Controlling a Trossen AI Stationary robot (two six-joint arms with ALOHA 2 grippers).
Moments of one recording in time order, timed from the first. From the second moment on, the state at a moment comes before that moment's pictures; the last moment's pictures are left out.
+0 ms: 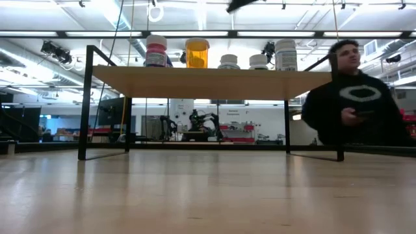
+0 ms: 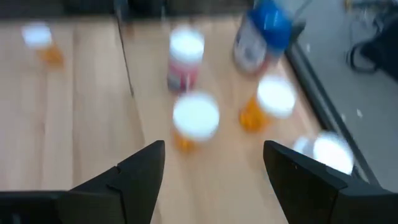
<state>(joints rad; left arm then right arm) -0.55 1.03 0.75 0.12 -0.76 0.05 0.18 1.61 1.68 -0.87 0.42 0.20</state>
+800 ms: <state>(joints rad) -0.41 1.48 1.03 0.14 -1.23 0.16 0.50 1.61 1.45 -0.98 0.84 0.49</state>
